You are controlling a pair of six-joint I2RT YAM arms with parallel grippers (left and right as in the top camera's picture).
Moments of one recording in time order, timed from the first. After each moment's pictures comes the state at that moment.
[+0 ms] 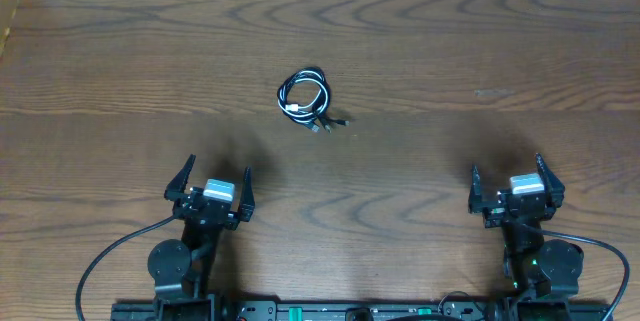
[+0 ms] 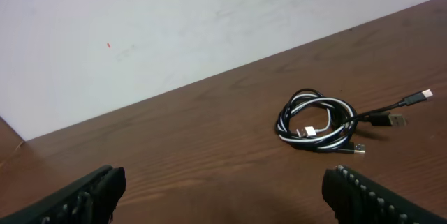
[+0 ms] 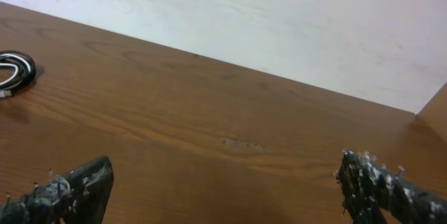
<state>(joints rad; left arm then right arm) 0.08 0.01 0.02 -0.09 0.25 0.30 0.01 0.01 0.01 -0.07 -0.07 -0.22</state>
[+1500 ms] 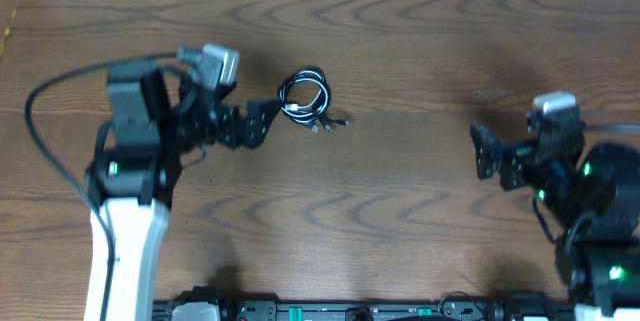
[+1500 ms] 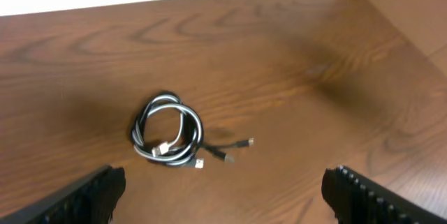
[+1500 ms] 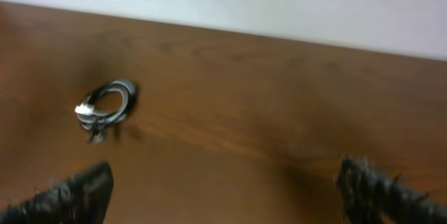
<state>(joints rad) 0.01 1.18 1.16 -0.68 0.65 0.11 0.01 0.76 0.88 -0.58 -0.28 -0.05</state>
